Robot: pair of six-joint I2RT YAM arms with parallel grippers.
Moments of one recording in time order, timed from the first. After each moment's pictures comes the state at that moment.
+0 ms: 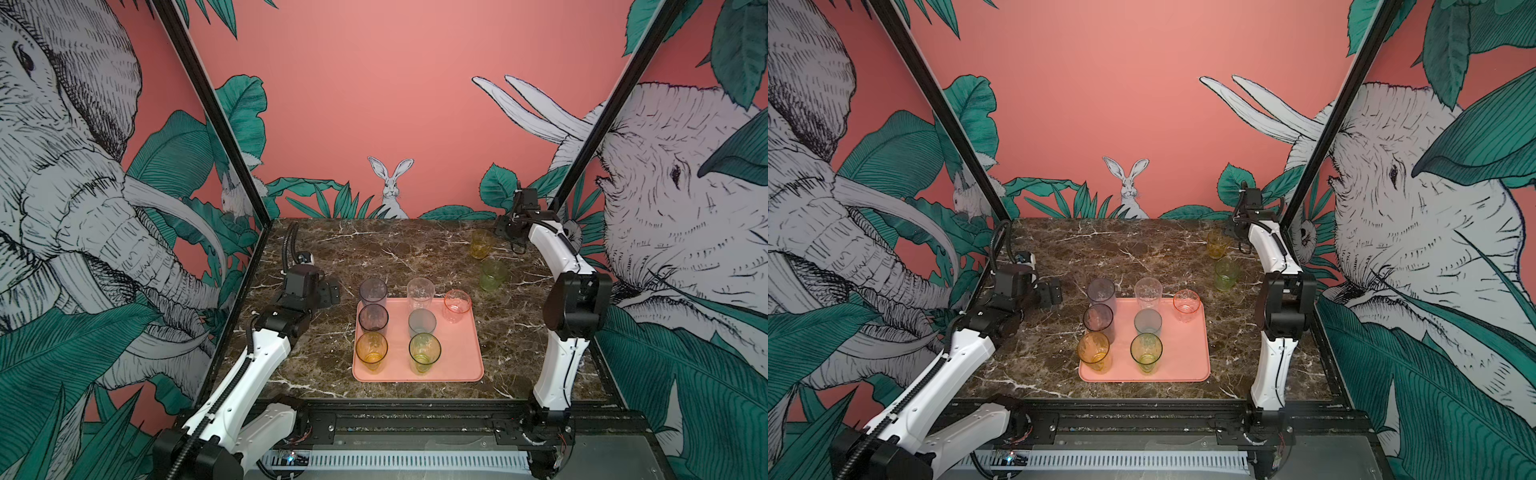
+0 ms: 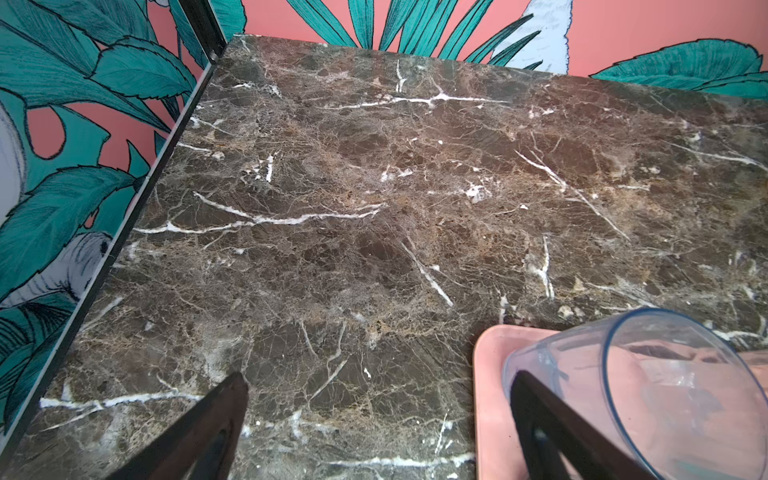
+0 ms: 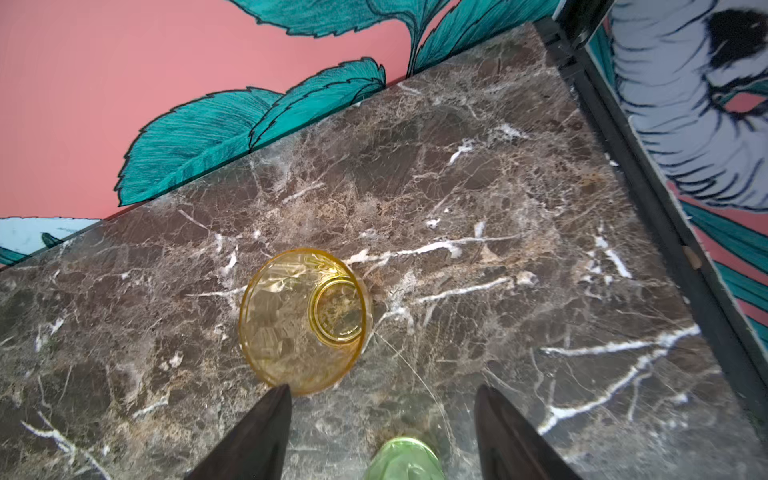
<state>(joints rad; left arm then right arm) -0.29 0.99 0.81 -0.49 -0.25 -0.28 0.02 2.08 1.94 -0.77 0.06 0.38</state>
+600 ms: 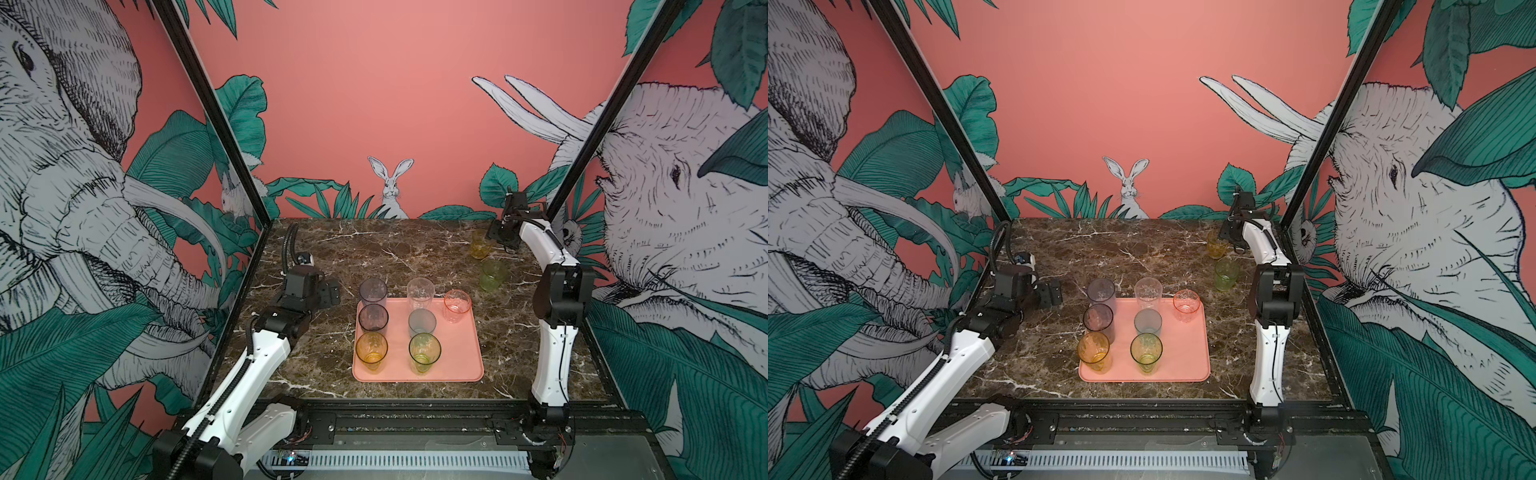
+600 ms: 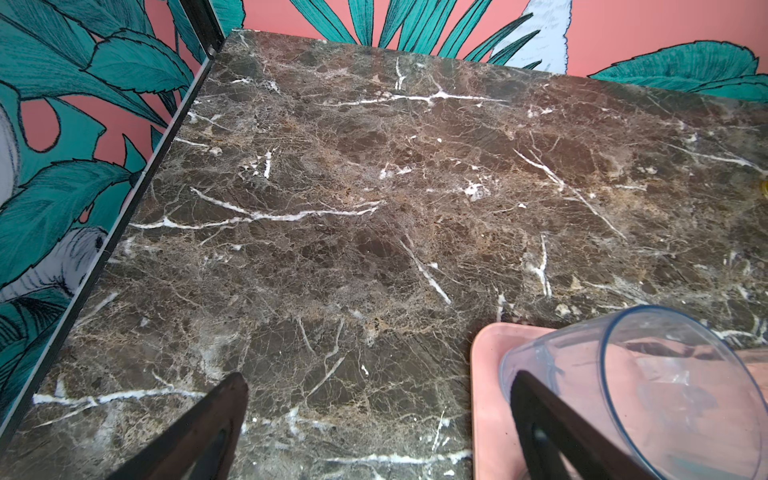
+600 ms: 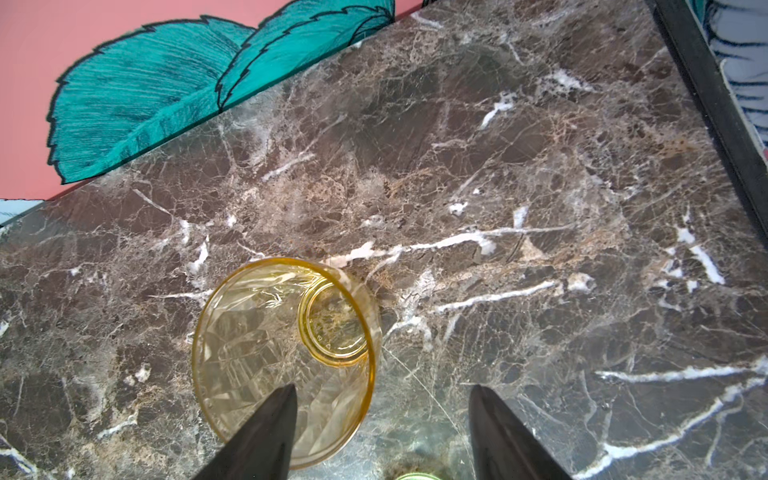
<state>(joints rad) -0.29 0.98 0.81 -0.49 -0.24 -0.29 0.01 2.24 2.07 -0.83 0.03 0.39</state>
